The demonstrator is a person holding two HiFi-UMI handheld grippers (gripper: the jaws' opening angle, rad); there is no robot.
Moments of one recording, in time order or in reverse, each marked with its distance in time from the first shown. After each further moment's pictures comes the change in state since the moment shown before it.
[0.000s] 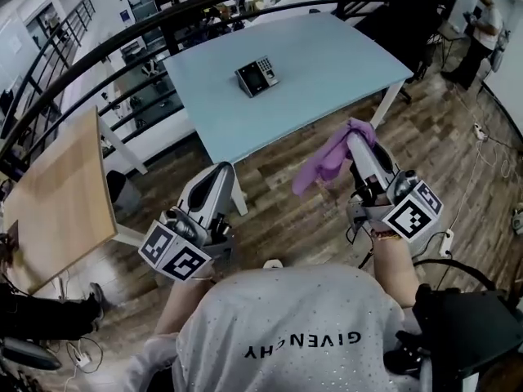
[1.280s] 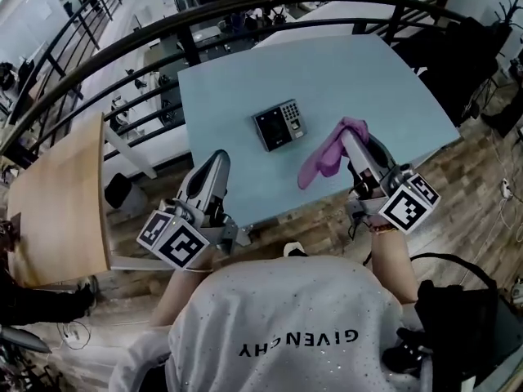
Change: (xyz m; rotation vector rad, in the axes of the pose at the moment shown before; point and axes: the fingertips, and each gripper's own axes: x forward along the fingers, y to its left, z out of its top) left arm 0.192 0.234 0.006 -0.057 -0.019 0.305; right arm 0.238 -0.230 -0.015 0.082 0.161 0.121
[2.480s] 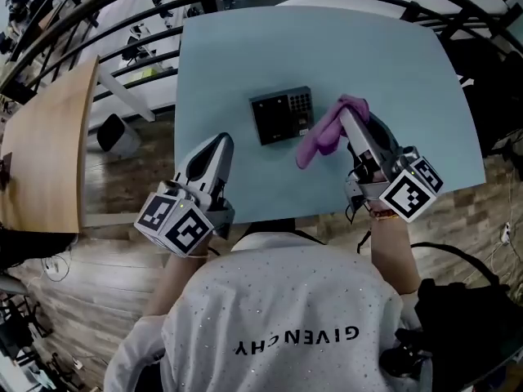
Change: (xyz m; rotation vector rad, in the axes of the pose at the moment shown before) left arm 0.098 0.092 -0.083 0.050 0.101 0.318; right arm 0.100 -0.148 -0.037 0.102 0.214 0.150
